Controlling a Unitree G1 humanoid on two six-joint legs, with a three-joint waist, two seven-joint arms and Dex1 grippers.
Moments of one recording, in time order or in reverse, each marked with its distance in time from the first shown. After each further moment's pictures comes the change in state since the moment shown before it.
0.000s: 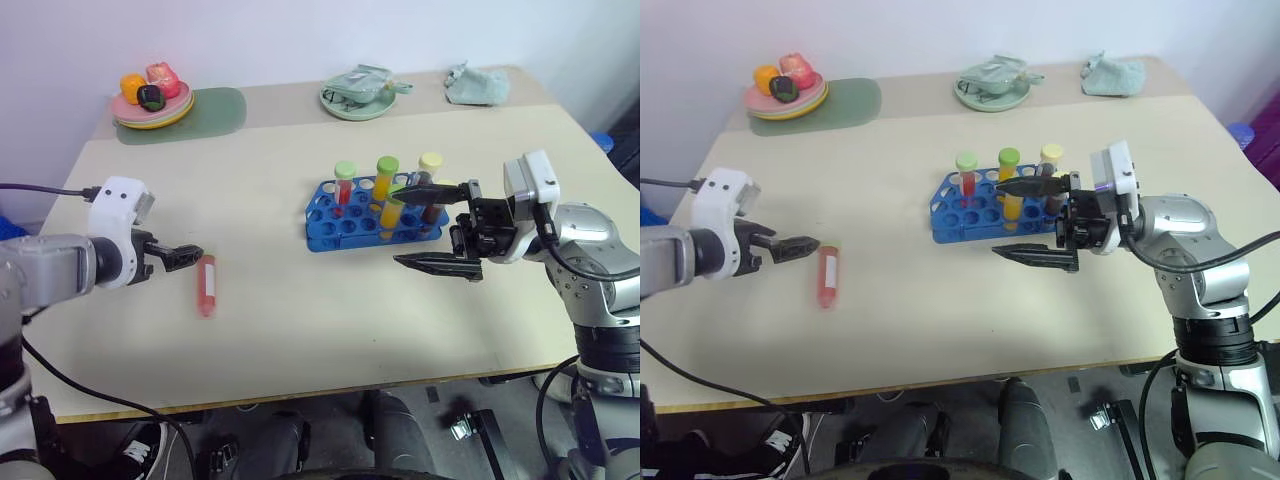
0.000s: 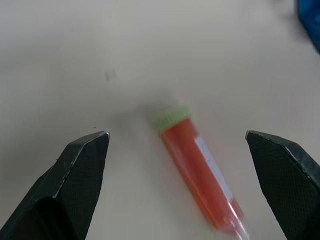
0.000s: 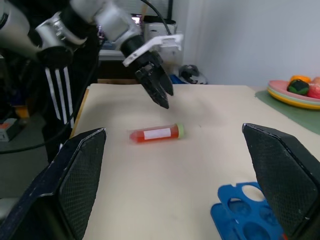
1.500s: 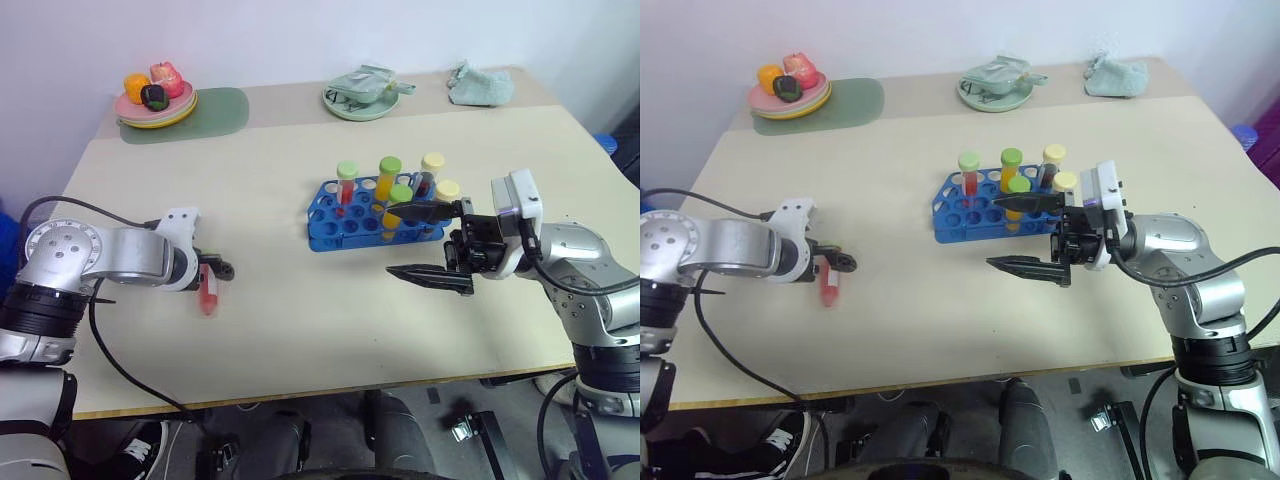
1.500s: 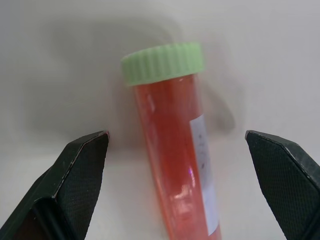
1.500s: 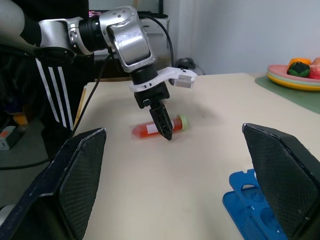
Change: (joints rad) left arm -0.134 -0.098 -0.477 0.295 -0.695 -0.291 0.888; right arm 0.072 0.011 -0.002 -0.060 0.001 0.040 -0.076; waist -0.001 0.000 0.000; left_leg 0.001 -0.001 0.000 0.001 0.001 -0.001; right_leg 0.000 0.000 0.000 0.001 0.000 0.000
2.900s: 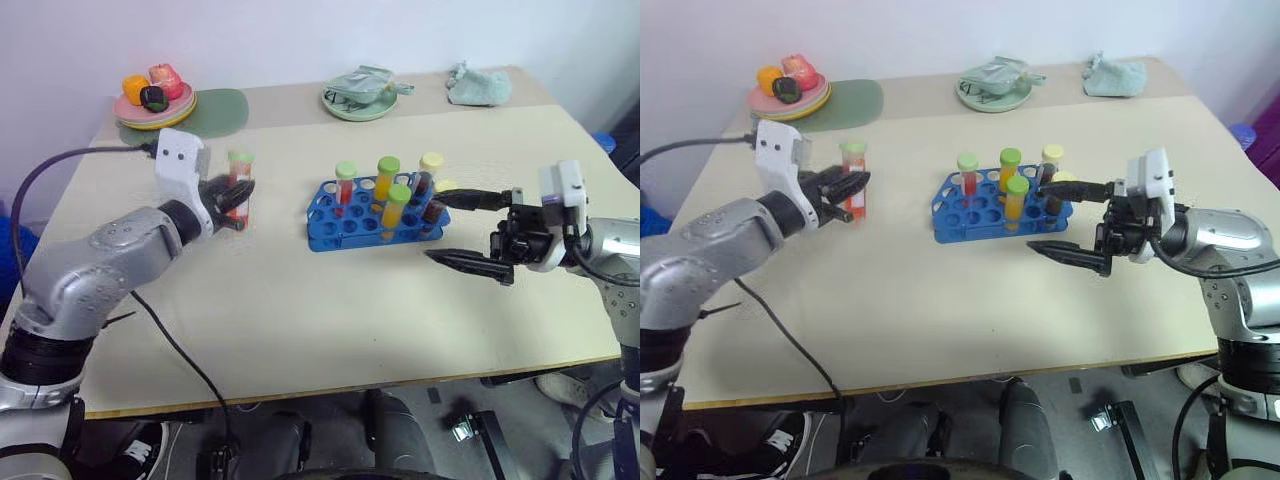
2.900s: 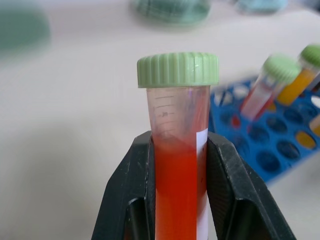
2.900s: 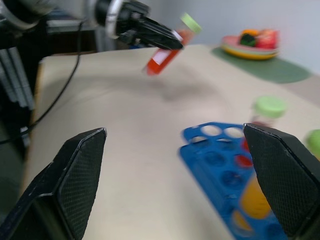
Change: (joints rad) left arm 0.154 -0.078 0.106 -0.500 0.989 -0.668 -1.000; right arm 0.060 -0.130 -0.139 0.040 -0.028 0.007 -0.025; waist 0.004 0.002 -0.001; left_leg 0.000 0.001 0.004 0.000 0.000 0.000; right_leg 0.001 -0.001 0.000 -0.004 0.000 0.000
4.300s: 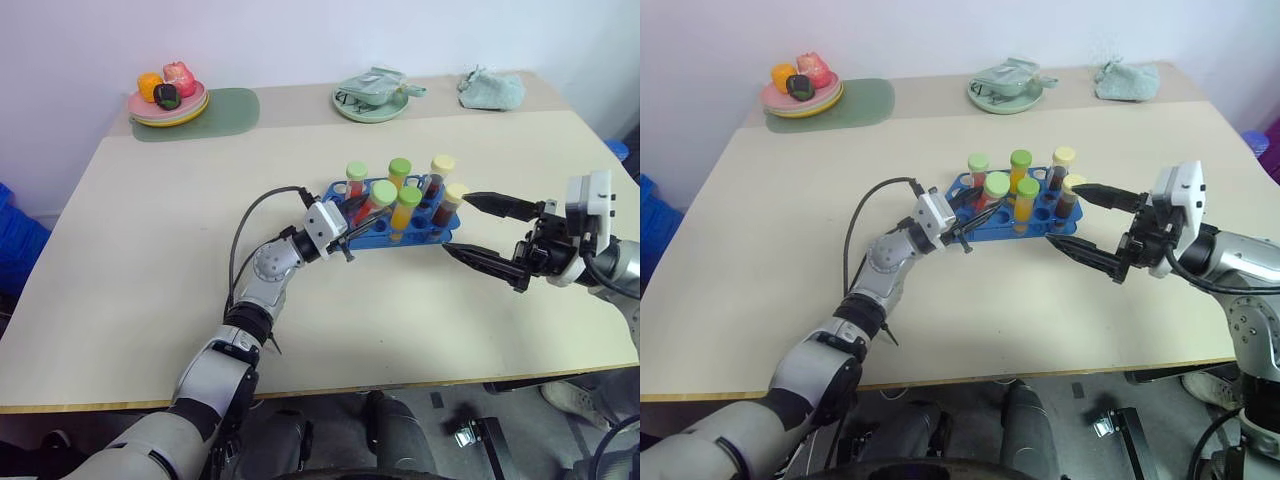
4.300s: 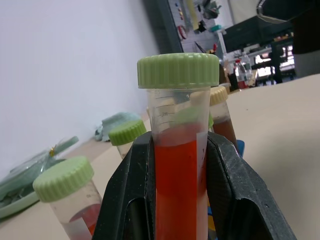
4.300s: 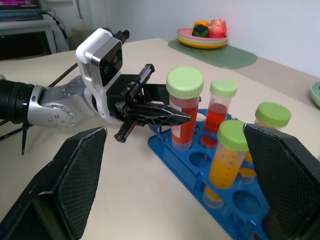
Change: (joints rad) left arm -0.262 -0.809 -0.106 1.251 0.870 -1.421 -0.686; right arm 0.179 -0.008 -0.140 -0.117 0.038 0.053 -0.162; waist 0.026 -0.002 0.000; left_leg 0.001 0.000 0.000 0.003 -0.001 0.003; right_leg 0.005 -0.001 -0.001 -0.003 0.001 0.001
